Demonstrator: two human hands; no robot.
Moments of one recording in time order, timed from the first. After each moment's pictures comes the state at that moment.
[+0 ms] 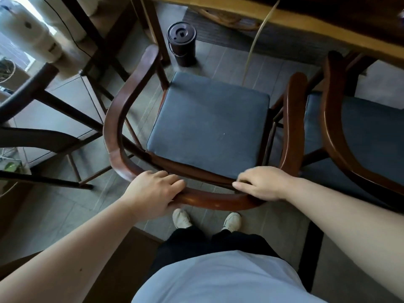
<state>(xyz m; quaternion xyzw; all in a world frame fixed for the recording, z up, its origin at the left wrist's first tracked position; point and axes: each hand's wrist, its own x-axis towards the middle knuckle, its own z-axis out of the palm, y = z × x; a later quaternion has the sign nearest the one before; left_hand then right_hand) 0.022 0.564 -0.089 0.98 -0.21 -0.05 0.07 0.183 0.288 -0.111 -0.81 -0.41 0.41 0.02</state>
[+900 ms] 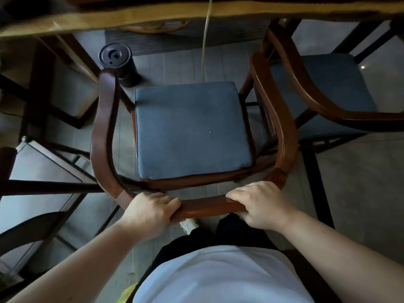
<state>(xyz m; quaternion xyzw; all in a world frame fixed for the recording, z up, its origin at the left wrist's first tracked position) 0.064 0.696 -0.119 0.91 -0.39 -0.01 0.14 0.065 0.387 -0.104 -0.93 -0.30 0.15 0.15</state>
